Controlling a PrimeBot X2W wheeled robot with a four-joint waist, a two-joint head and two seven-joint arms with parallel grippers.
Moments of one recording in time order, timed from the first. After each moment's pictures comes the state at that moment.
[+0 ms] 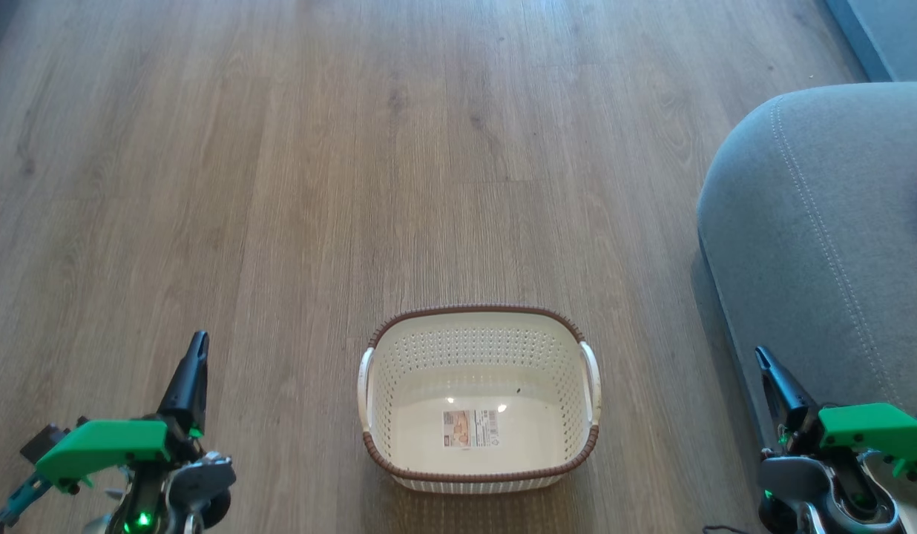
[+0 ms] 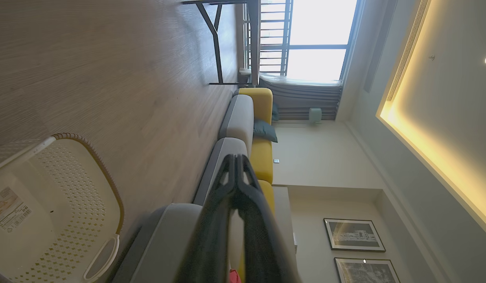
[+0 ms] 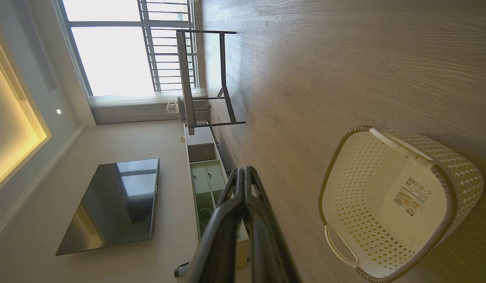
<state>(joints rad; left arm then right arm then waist) -0.05 0.05 0.08 0.28 -1.60 -0.12 0.11 -0.06 -0.05 -0.13 0.29 1.60 0.12 0.11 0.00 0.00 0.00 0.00</state>
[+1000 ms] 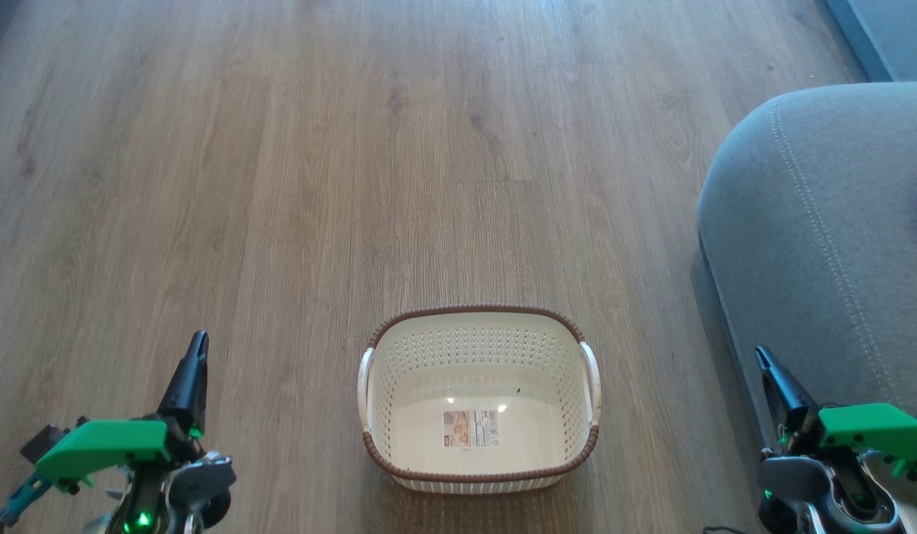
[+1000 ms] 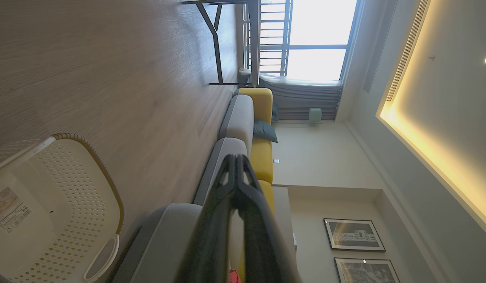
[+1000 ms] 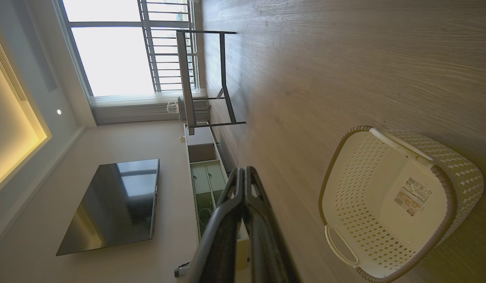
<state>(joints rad) -0.05 0.05 0.08 0.28 -1.60 -0.12 0.11 -0.06 -0.05 -0.13 0.29 1.60 0.12 0.11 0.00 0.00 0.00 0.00</state>
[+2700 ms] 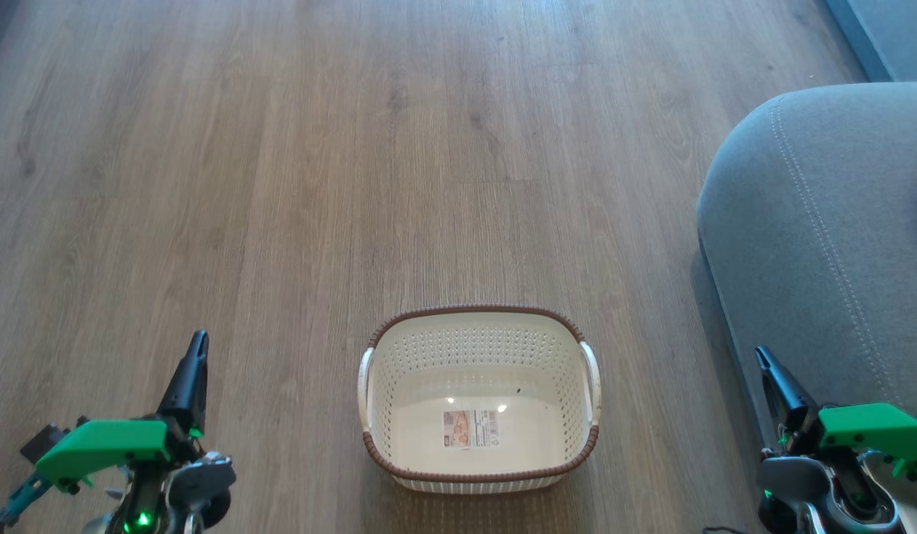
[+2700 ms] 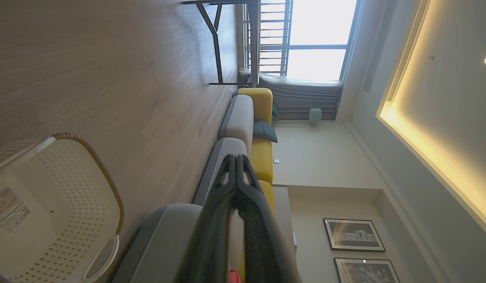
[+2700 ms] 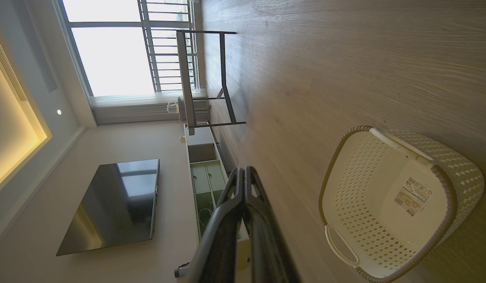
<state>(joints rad) -0.05 0.05 0.08 0.28 -1.60 -0.12 0.11 -0.06 -0.05 -0.13 0.29 1.60 0.12 0.11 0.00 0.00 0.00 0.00</state>
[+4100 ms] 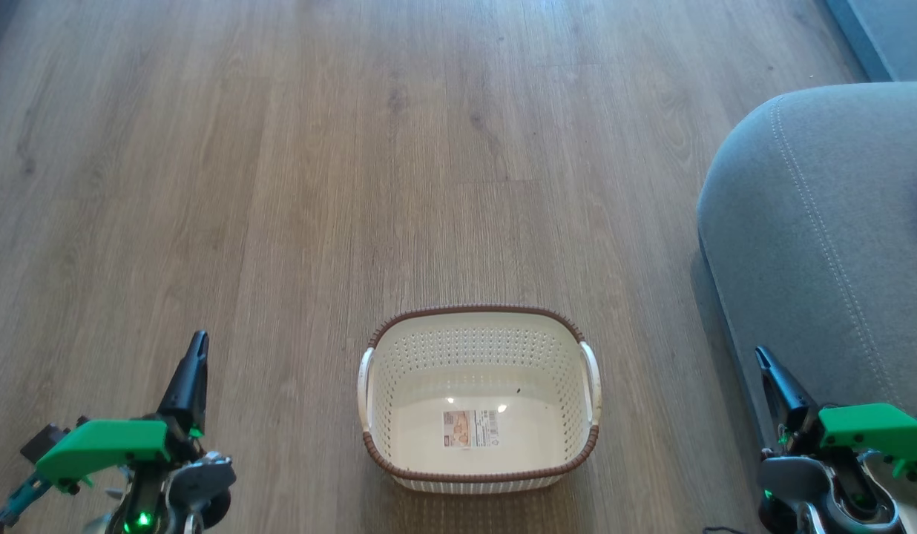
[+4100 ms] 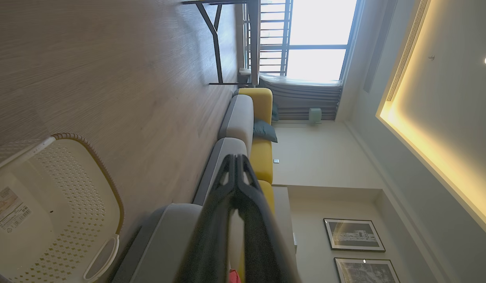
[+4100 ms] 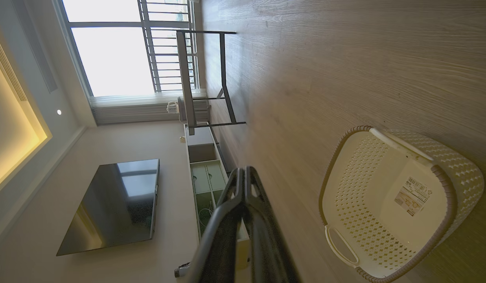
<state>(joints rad) -0.05 0.05 0.08 0.28 -1.60 -0.12 0.11 -0.06 -0.04 -0.13 0.29 1.60 0.12 0.11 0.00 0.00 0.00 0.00</state>
